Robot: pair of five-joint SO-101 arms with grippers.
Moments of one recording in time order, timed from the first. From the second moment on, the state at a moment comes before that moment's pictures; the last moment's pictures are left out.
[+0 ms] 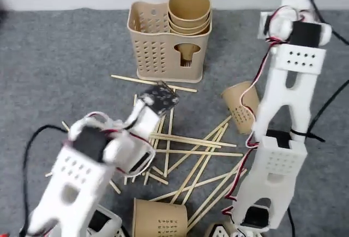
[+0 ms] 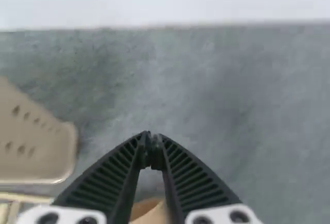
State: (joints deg) left arm 24.1 -40.7 26.7 99.2 -6.8; right arm 6.1 34.2 -66.9 85.8 1.4
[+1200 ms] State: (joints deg) left arm -39.1 -63.8 52.8 73.2 -17.8; right arm -59.1 -43.8 9.5 100.5 13.1
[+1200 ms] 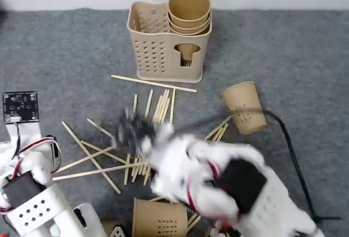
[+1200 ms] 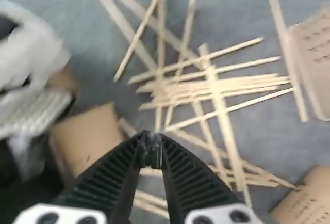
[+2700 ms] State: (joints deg) left arm -39.0 -63.8 52.8 73.3 -17.8; right arm -78.2 -45.3 42.0 93.4 -8.6
